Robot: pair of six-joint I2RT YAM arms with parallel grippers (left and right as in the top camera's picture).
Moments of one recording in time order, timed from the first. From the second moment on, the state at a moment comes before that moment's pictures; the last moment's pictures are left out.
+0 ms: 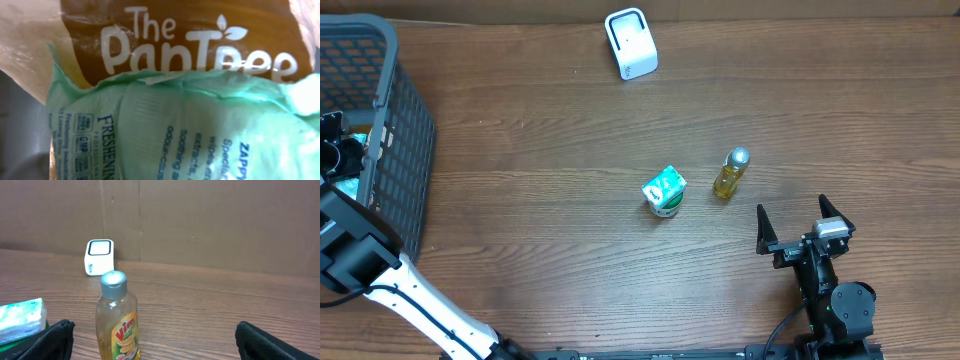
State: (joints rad) left arm 0.75 2.43 2.15 -1.08 0.07 0.45; right arm 0.13 0.01 0.02 -0.03 -0.02 -0.03
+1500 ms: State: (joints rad) left arm 0.35 1.65 2.21 -1.37 0.17 0.02; right arm 0.13 0.01 0.02 -0.03 -0.02 -0.03
